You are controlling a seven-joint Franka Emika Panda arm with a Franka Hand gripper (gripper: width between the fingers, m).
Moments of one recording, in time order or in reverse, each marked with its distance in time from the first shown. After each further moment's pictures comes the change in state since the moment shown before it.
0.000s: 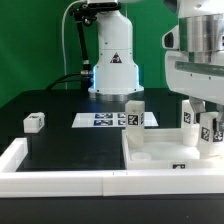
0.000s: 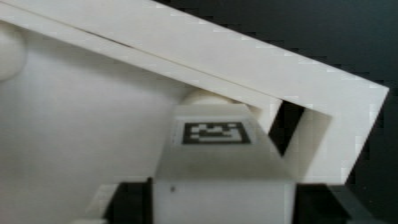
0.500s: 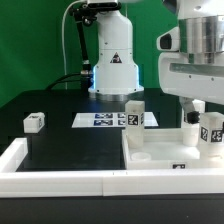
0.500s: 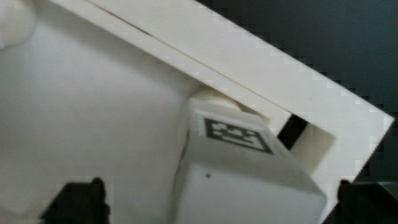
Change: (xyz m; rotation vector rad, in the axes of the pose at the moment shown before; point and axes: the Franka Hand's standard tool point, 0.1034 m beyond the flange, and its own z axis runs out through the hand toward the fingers) arm -0.002 0.001 0.002 0.001 0.004 -0.308
